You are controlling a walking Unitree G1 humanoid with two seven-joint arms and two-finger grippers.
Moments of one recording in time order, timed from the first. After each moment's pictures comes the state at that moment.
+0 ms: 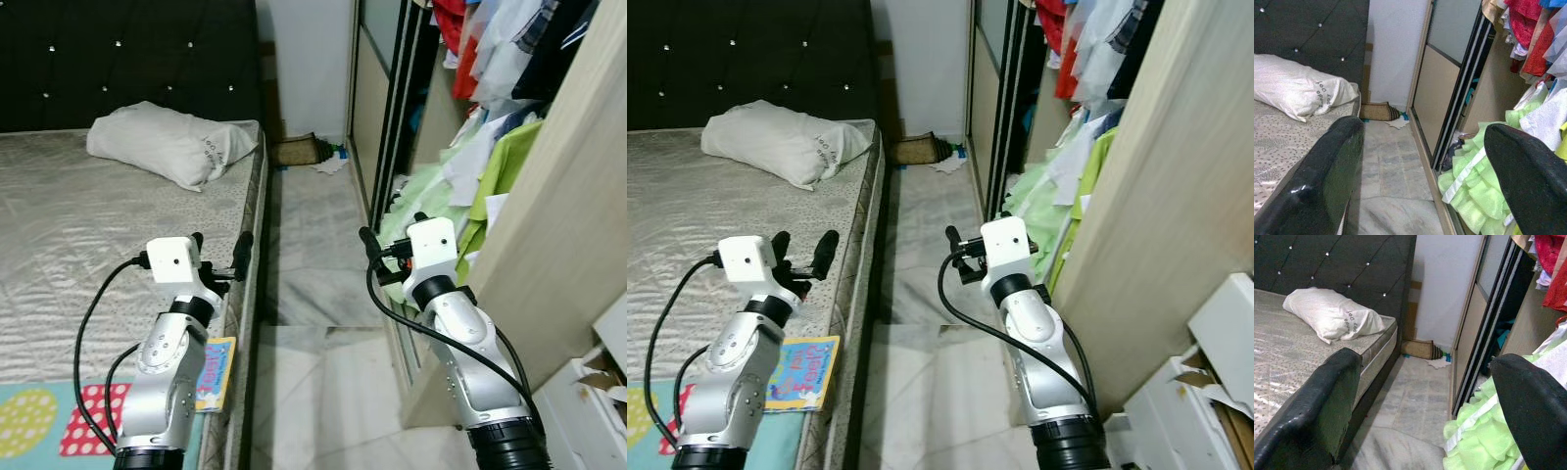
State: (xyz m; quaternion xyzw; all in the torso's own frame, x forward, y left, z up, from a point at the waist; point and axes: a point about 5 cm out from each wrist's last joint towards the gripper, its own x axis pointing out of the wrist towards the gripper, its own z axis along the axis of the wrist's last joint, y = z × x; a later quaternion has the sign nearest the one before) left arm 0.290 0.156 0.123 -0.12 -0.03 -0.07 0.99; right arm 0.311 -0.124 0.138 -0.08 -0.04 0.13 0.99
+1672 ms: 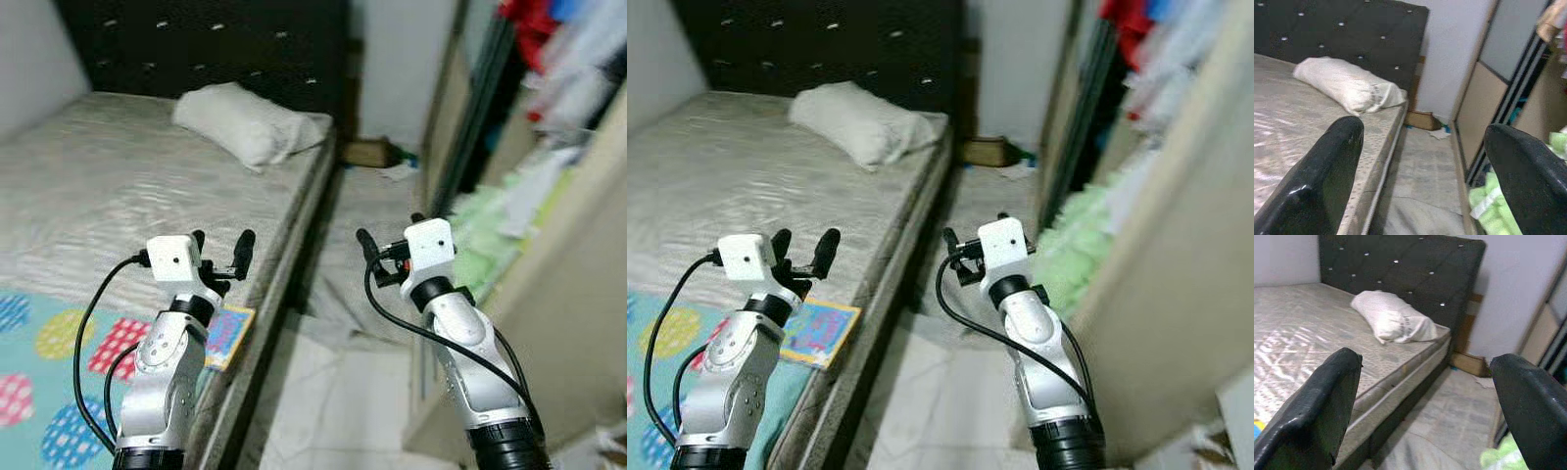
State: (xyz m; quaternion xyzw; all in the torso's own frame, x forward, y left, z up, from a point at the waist) left arm 0.290 0.153 0.127 -0.12 -0.04 -0.08 0.99; right arm 0.311 -0.125 0.138 -0.08 -0.04 0.13 0.99
